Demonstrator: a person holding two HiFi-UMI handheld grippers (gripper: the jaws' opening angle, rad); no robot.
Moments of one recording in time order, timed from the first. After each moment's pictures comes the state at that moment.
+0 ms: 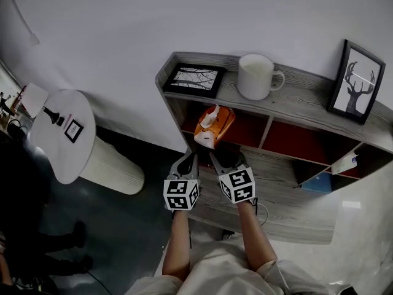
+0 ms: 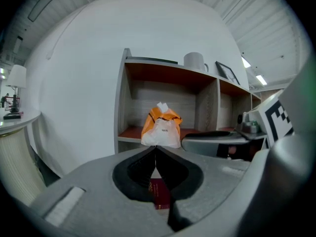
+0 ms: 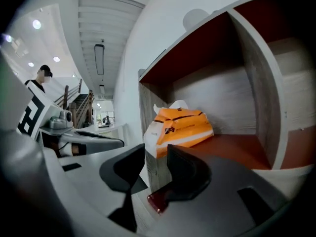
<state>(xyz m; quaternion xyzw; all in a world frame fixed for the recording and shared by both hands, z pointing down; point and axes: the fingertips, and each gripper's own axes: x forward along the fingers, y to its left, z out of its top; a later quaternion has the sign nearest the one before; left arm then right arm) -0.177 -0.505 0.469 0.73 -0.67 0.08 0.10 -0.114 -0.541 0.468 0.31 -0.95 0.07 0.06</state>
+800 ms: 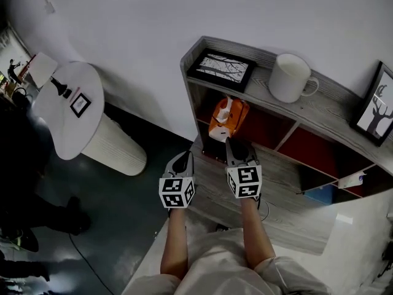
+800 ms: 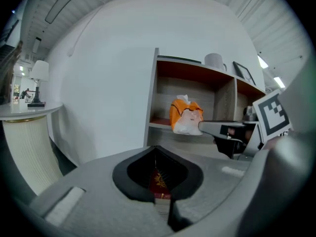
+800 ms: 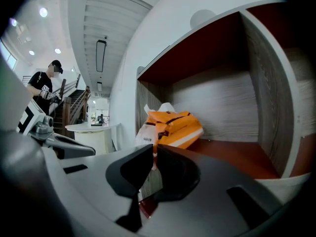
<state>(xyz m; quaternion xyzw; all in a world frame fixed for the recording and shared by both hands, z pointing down) -0.238 -0.471 0.499 0.67 -0.73 0.07 0.14 -0.128 -0.560 0.469 0.34 -0.94 0.03 0.06</state>
